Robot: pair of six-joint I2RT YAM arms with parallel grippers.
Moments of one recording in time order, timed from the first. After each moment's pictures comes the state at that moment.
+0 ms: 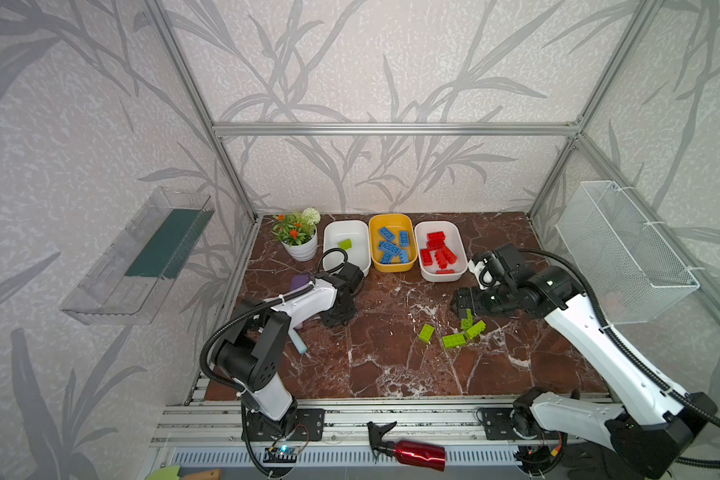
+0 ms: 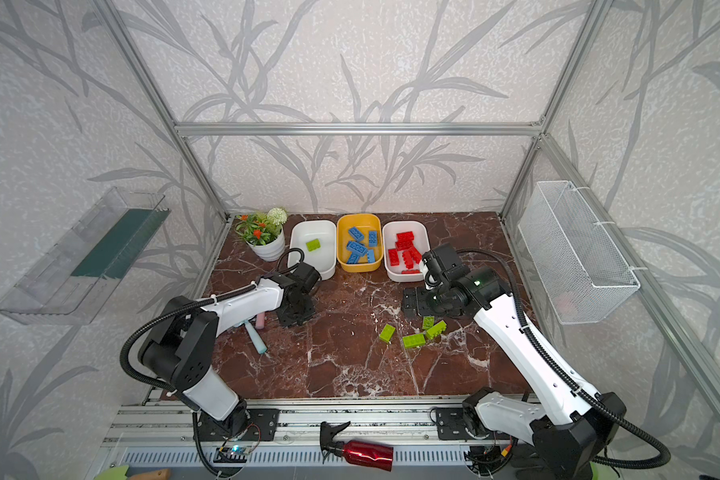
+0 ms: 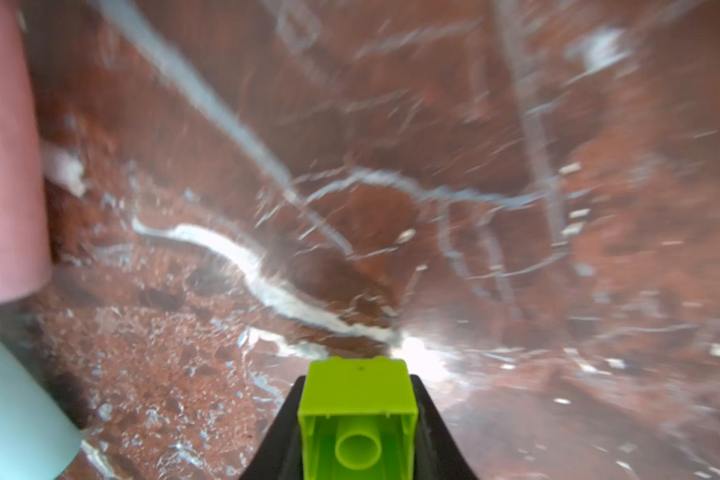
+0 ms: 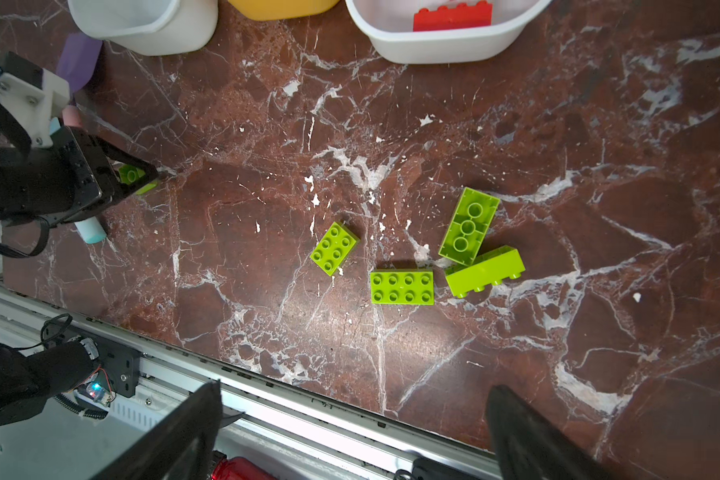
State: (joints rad) left arm -0.48 1.67 1.05 -0.80 -0.16 -0.96; right arm 0.50 1.19 1.29 -1.20 -0.12 0.42
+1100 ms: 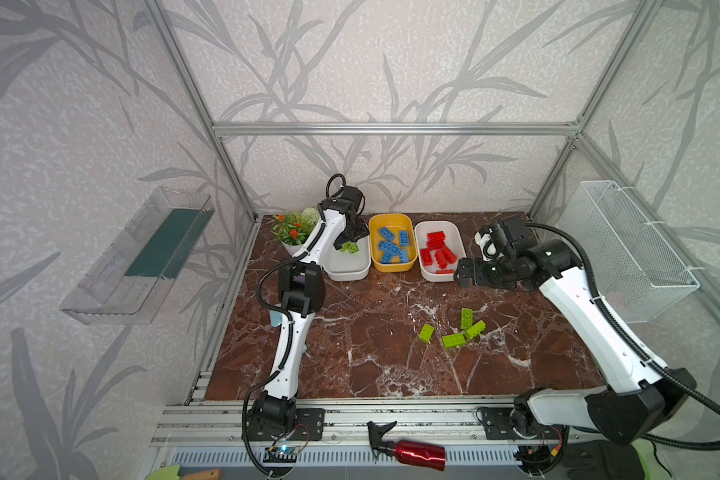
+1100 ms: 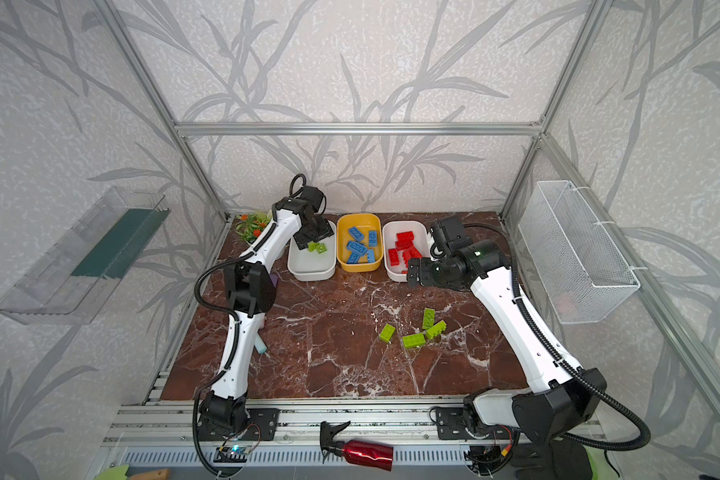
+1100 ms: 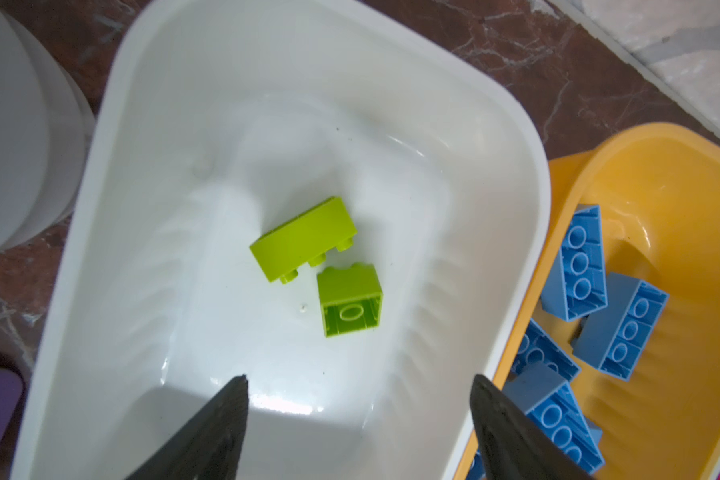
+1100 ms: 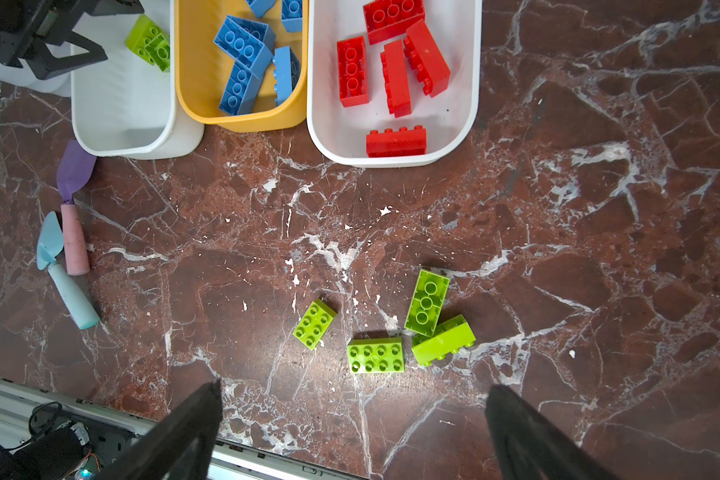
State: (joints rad) left arm -0.29 2.45 2.41 -1.15 -0.07 -0.73; right arm 0.37 1.33 1.47 -1.19 -0.08 0.37
